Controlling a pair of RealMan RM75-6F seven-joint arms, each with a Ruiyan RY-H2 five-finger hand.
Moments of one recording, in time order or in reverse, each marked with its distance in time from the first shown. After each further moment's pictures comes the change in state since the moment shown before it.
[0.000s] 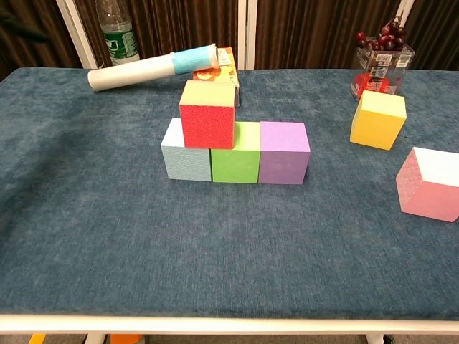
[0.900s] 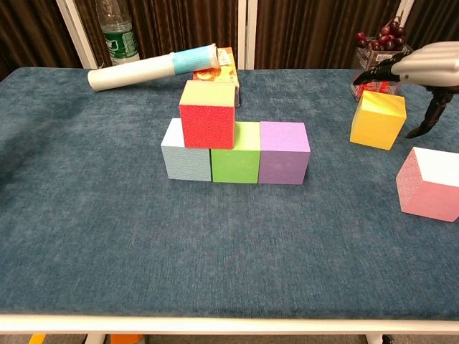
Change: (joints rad) left arm 0.151 0.054 0.012 -0.031 0.068 0.005 -0.155; right arm 0.374 -0.396 -0.060 0.576 -0.115 -0.281 -0.251
